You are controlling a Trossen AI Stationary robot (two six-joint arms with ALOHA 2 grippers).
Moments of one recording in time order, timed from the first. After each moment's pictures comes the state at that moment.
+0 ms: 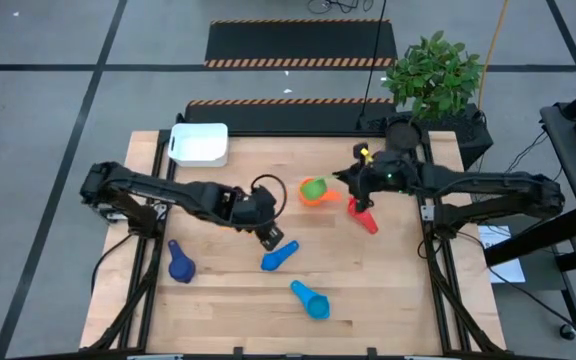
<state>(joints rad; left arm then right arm) -0.18 1.60 1.43 -0.86 -0.24 -0.88 -0.21 1.04 0.70 -0.12 0.14 -0.77</state>
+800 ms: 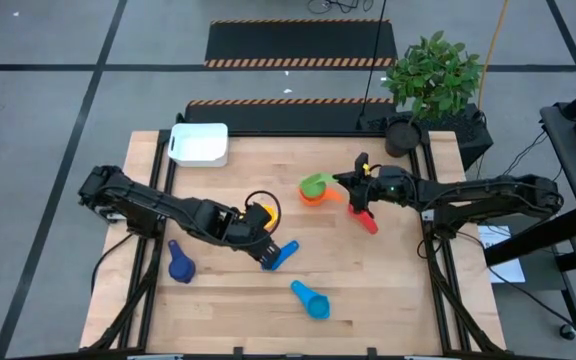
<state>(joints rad) -0.30 1.60 1.43 -0.86 -0.27 -1.08 -0.24 1.08 0.37 0.41 0.18 -1.04</state>
